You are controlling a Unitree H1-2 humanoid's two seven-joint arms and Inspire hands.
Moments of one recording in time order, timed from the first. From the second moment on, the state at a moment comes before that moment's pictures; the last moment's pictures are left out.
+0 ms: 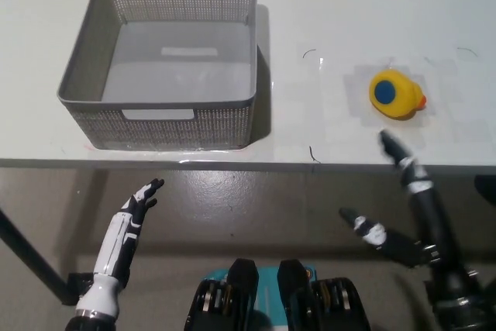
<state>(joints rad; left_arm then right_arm) -0.12 0.13 -0.01 0.30 0.10 -0.41 -0.01 -0.11 -0.12 0.08 -0.10 -0.13 -0.39 0.01</state>
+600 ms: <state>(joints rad) -0.08 0.13 -0.01 0.30 0.10 -0.42 0.00 -0.54 -0.36 0.02 -0.03 -0.22 -0.18 0.08</state>
